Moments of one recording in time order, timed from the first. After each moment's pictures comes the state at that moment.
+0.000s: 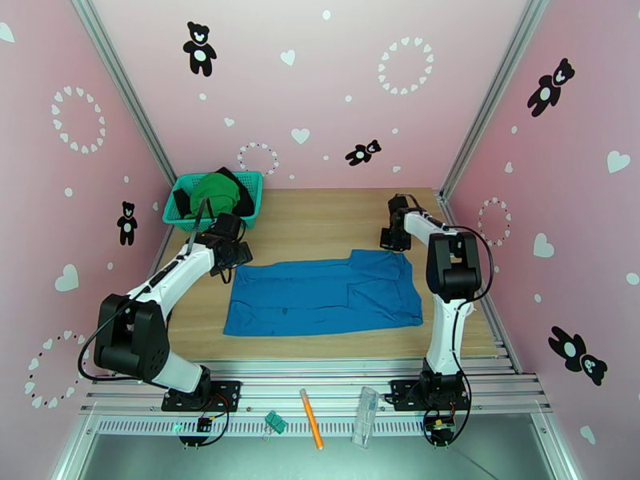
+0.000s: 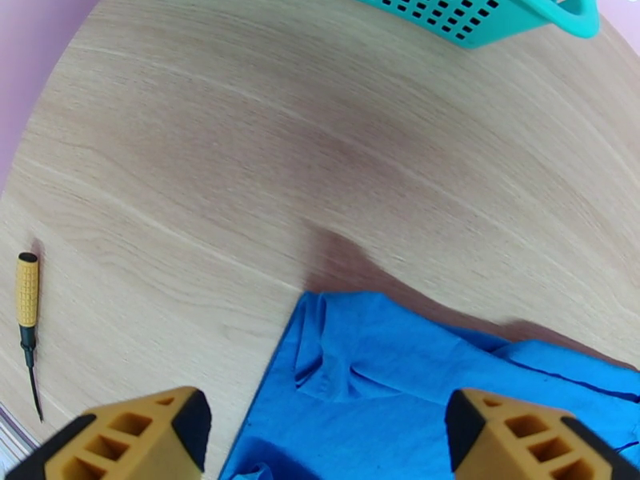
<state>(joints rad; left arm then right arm) -0.22 1.52 1.13 -0.77 -0.22 -0.65 0.08 2.15 1.60 -0.77 0.01 0.26</state>
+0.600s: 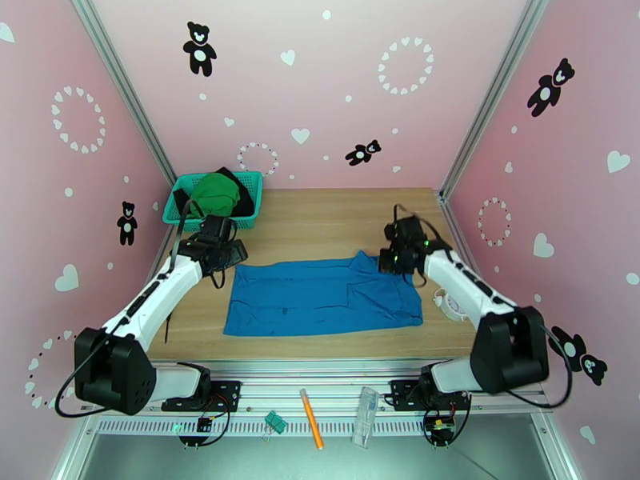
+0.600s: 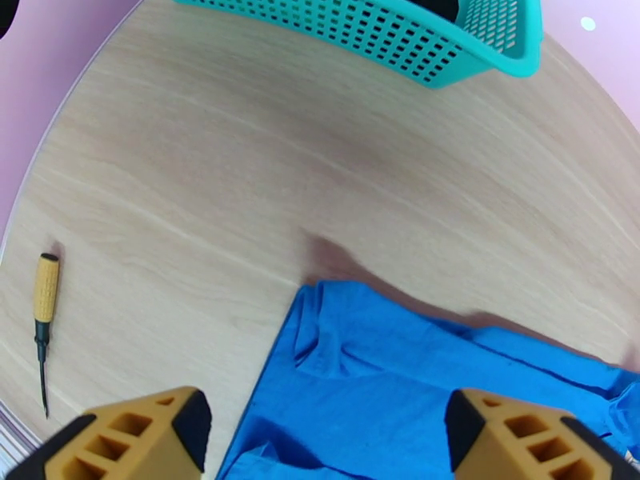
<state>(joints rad) -0.22 1.33 1.06 -0.78 -0.21 -0.66 0.24 1.38 0.94 -0.69 -0.18 0.27</state>
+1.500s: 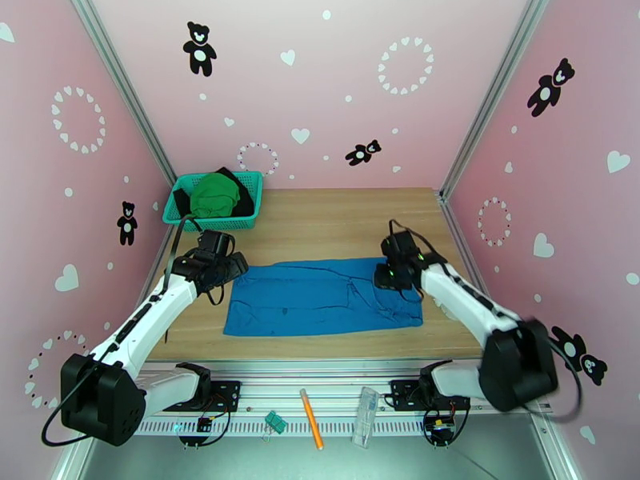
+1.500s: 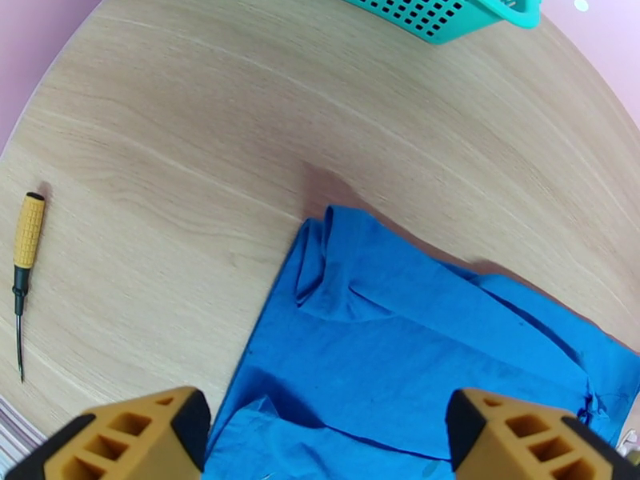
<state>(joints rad) -0.25 1.21 0.95 -0.77 -0.17 -0.72 0.29 1.46 0.97 -0.70 -0.10 0.33</state>
